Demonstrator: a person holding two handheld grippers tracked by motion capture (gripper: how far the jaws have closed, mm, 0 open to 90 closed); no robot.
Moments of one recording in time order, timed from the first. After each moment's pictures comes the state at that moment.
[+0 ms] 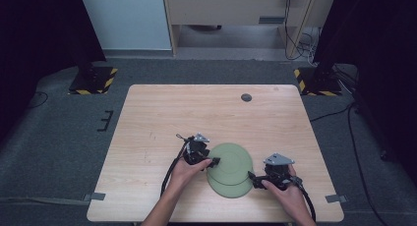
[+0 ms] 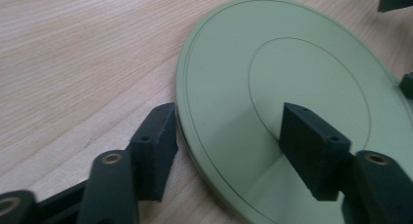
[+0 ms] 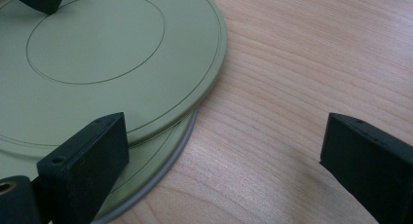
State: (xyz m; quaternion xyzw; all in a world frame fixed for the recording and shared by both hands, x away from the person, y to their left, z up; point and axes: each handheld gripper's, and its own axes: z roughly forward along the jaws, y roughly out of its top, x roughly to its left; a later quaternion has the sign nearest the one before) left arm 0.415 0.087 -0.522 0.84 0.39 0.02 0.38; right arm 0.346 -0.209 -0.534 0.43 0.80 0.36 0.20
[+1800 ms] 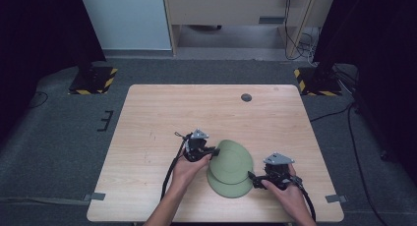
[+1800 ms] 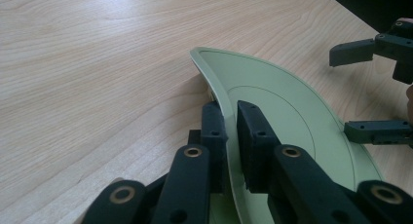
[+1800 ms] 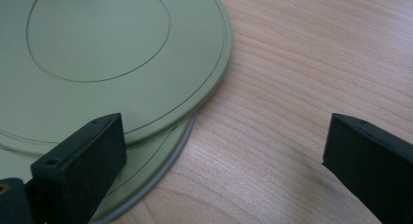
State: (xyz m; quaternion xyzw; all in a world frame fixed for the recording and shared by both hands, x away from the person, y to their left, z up) left arm 0.408 0.083 -0.497 0.81 0.39 0.03 0.44; right arm 0.348 -0.209 -0.534 0.43 0.80 0.36 0.20
